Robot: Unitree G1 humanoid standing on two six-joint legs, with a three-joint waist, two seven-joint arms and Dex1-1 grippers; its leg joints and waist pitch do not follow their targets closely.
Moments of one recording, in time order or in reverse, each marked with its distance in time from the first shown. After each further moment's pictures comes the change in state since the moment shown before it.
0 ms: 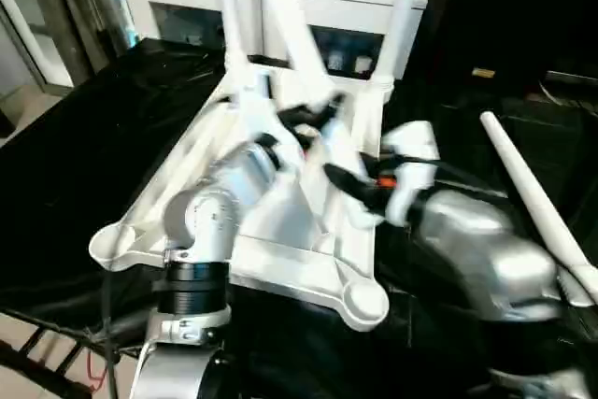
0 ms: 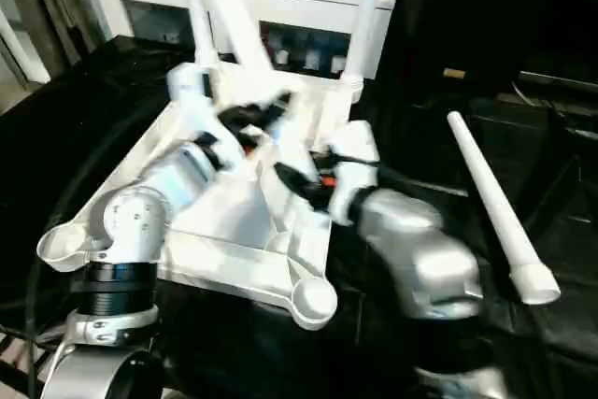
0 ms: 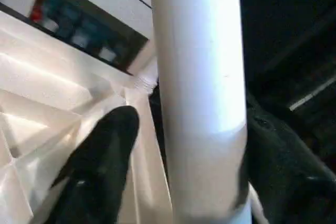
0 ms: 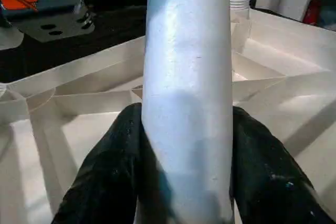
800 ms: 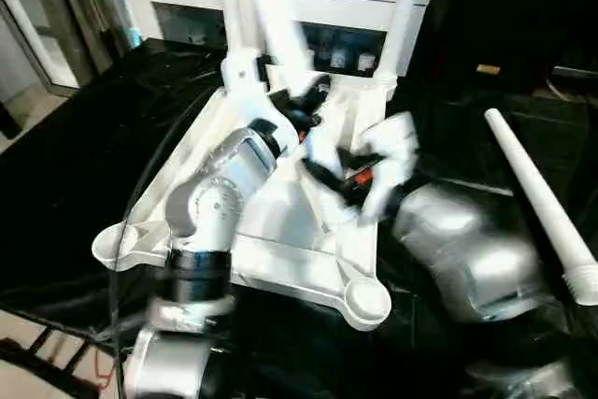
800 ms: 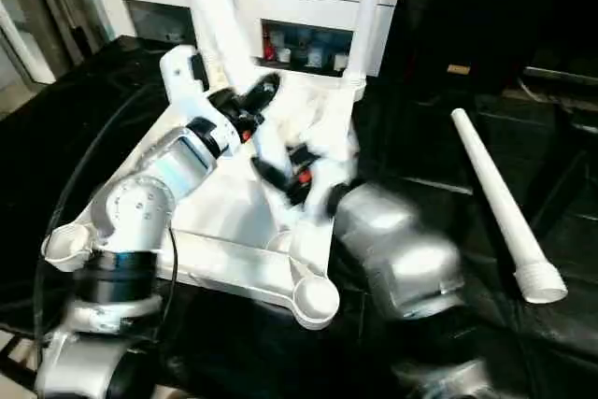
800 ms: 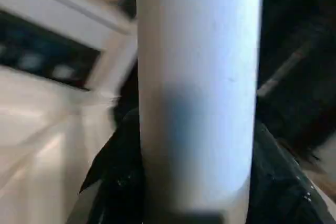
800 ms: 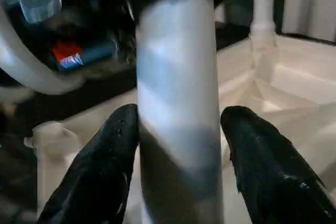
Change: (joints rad) left arm -0.055 0.088 -0.062 0.044 -0.043 -0.039 -0.233; right arm -0.049 -0.042 -0.097 -0.047 0.208 0.101 0.098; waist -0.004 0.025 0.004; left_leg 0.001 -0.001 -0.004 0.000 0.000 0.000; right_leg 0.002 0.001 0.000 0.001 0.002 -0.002
